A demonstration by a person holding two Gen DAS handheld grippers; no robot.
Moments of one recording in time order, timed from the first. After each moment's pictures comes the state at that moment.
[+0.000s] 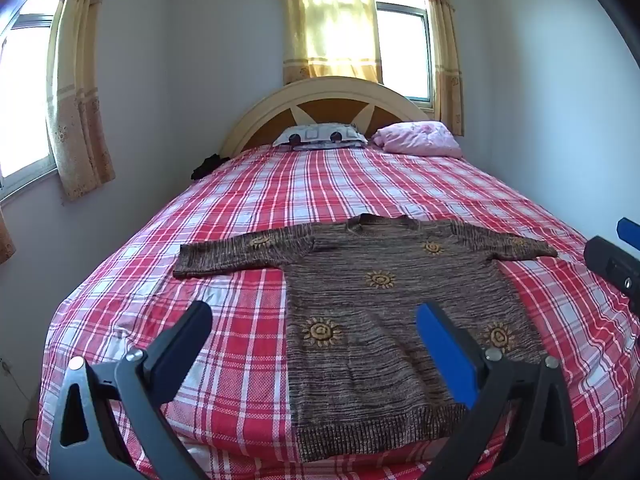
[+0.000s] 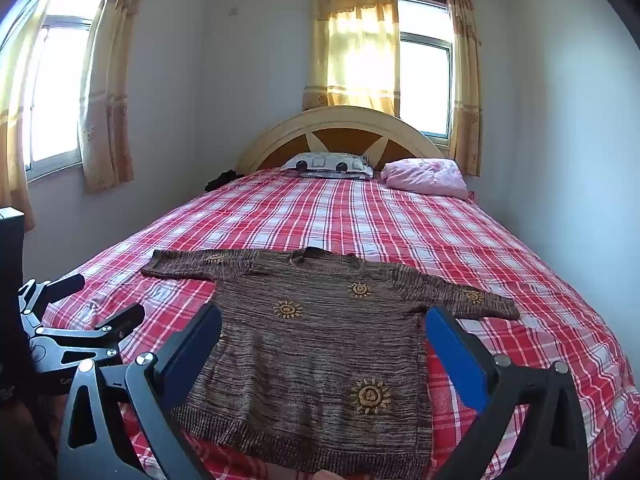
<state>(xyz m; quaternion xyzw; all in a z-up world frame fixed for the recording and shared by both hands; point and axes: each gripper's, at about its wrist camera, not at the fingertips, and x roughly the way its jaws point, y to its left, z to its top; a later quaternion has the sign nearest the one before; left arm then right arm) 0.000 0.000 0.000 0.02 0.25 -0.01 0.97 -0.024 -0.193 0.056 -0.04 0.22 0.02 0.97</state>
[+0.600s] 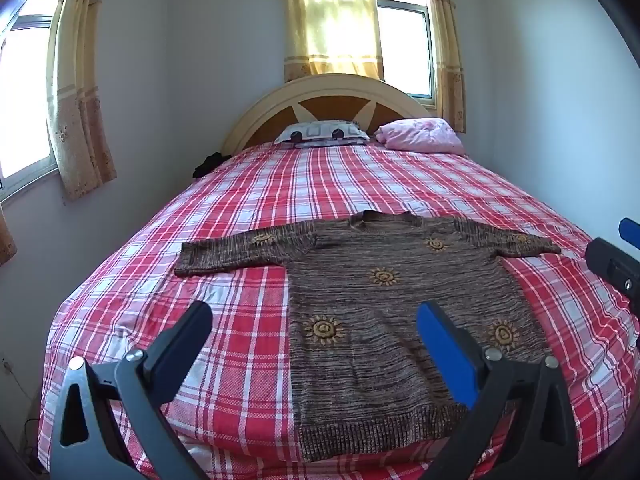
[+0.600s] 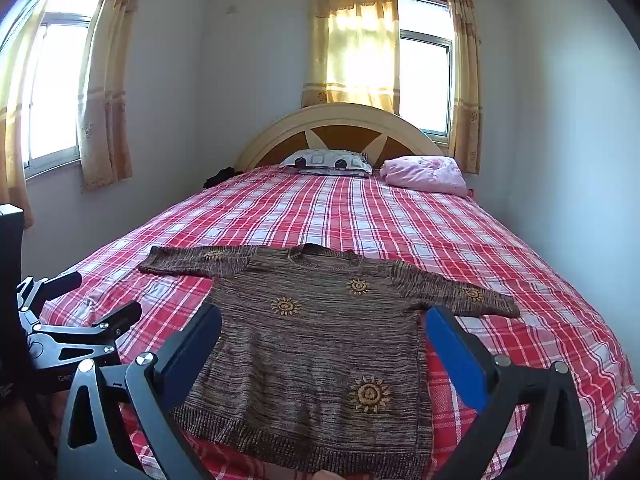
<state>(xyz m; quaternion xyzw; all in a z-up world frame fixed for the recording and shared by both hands) 0.004 0.003 -0.005 0.02 0.25 0.00 0.97 -0.020 -0.194 0.048 -0.04 0.23 0.02 0.97</state>
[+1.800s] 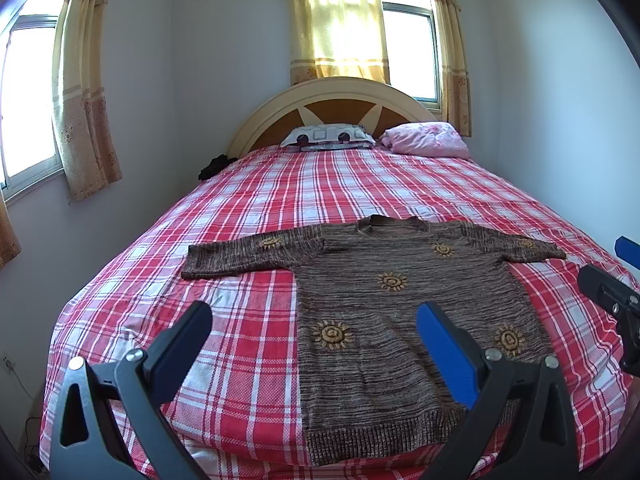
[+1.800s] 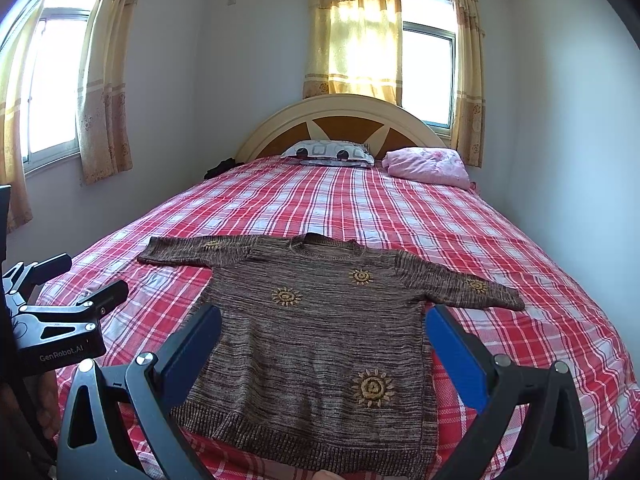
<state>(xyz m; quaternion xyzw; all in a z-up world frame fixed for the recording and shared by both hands) 0.005 0.008 -0.002 0.02 0.25 0.01 0.97 -0.012 -0.191 0.035 -0.05 0.24 0.02 0.97</state>
